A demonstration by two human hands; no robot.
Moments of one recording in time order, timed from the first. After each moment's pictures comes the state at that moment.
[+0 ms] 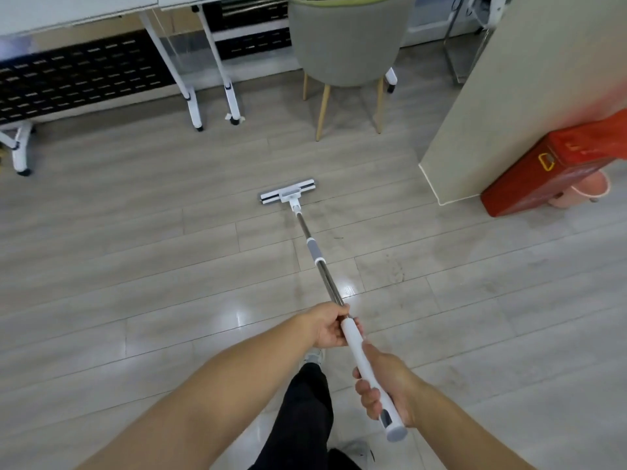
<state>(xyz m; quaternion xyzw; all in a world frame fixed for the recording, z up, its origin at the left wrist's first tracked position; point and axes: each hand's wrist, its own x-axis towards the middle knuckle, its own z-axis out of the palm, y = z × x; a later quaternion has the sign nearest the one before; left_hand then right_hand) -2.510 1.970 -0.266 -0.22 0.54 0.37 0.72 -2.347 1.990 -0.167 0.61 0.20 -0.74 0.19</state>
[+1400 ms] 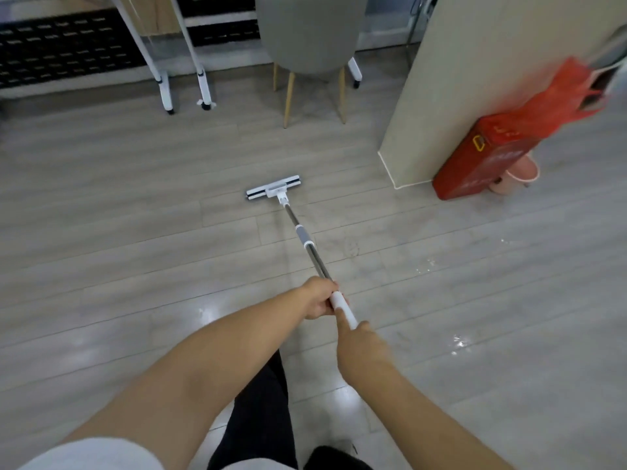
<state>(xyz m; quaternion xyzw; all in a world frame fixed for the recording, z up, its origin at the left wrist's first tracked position) -2.293 1.966 -0.262 -0.07 0.63 0.40 0.66 -2.159 1.929 -0.147 0.41 0.82 -0.15 0.37</state>
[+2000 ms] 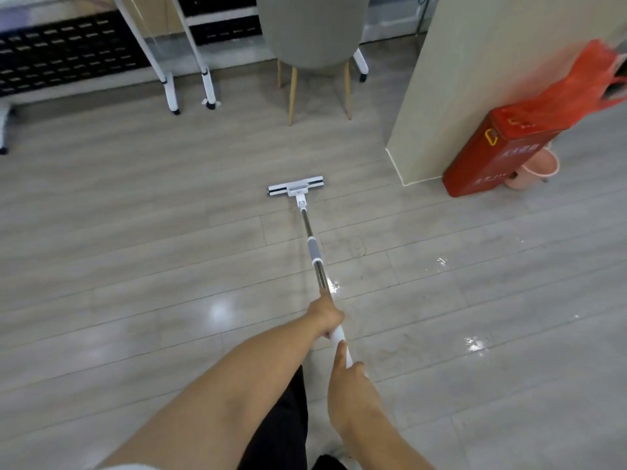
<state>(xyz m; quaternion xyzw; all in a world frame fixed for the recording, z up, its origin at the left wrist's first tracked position) -2.277 1.972 -0.297 0.18 0.82 0.15 0.52 -2.144 1.911 -0.180 0.50 0.74 -0.37 0.27</state>
